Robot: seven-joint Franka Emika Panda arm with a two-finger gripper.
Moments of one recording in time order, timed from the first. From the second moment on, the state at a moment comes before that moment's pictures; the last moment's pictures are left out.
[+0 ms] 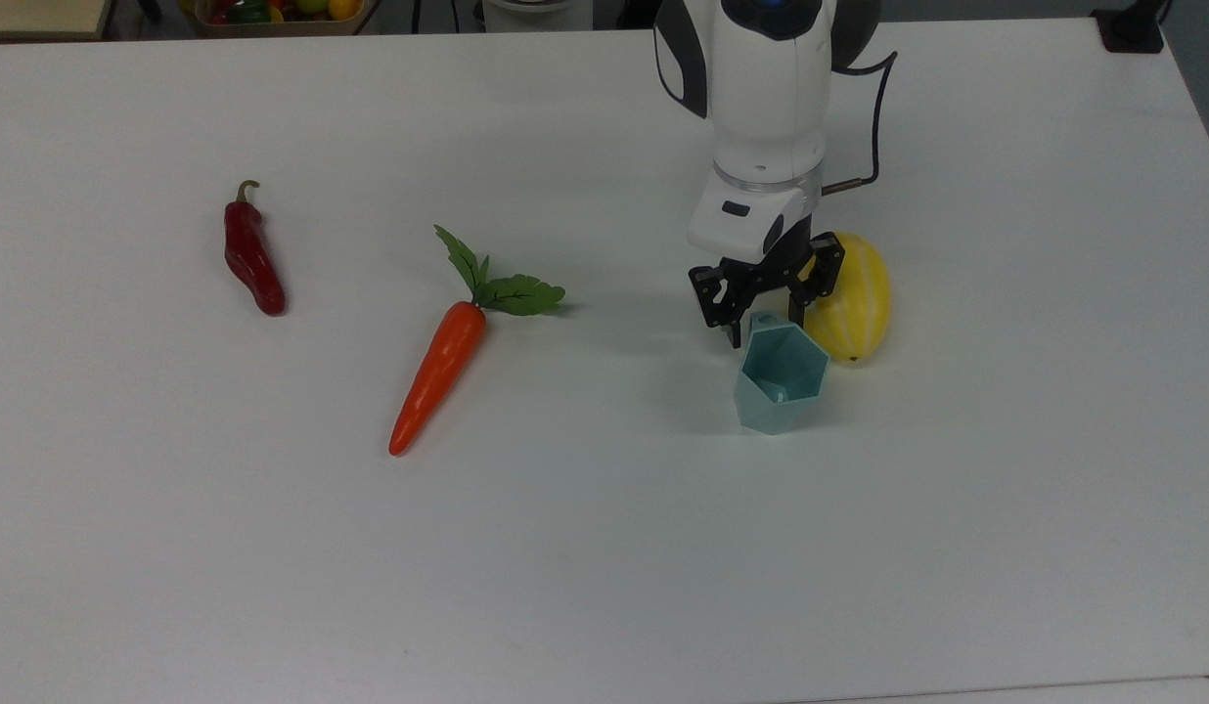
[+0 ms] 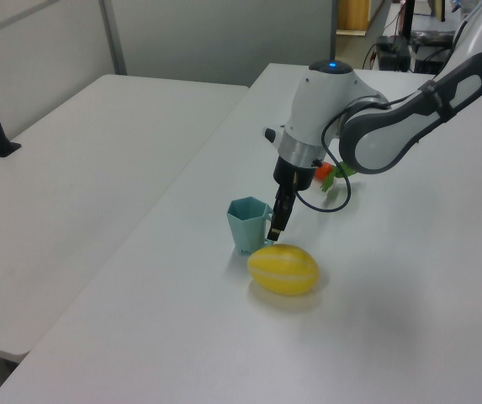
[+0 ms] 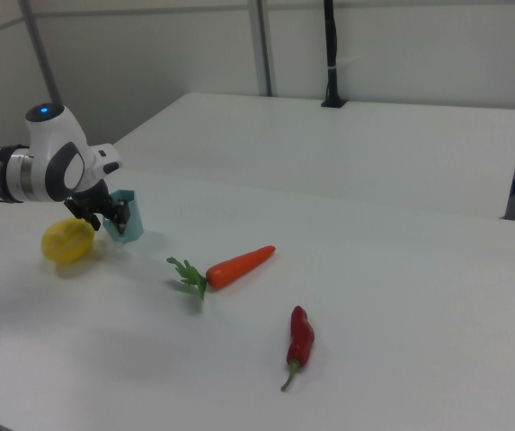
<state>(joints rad) 0.34 0.48 0.07 -1.71 0.01 2.50 0.09</state>
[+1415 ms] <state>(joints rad) 0.33 0.47 0.07 -1.67 -0.05 2.50 0.09</state>
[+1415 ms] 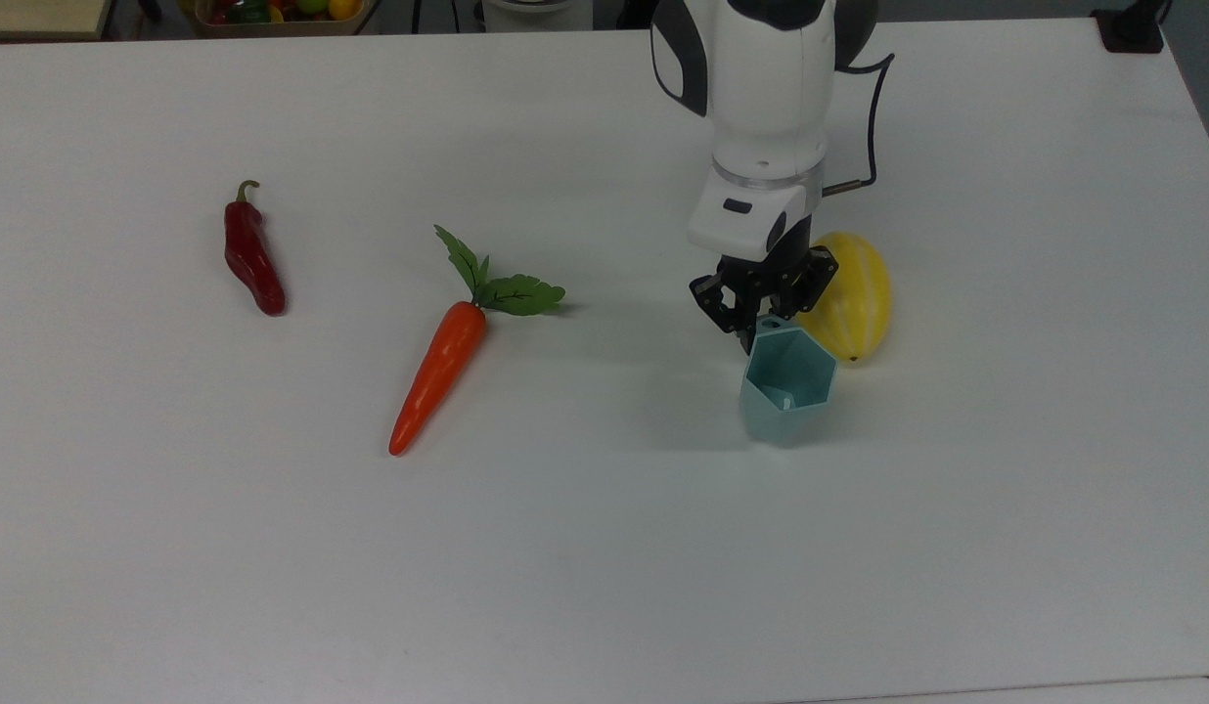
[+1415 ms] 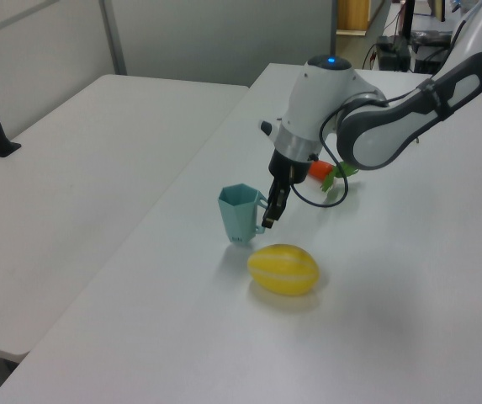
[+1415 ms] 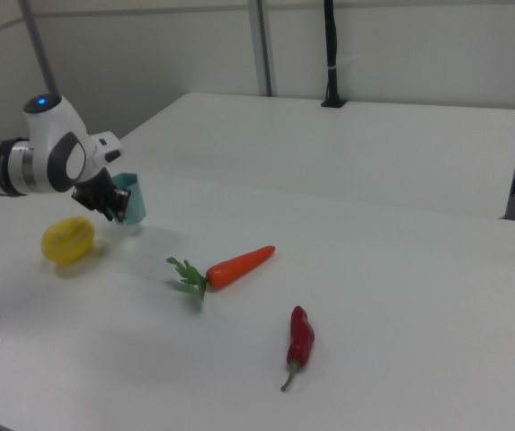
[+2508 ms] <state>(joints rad) 0.23 0.10 0.06 -1.67 0.03 1.88 -0.04</state>
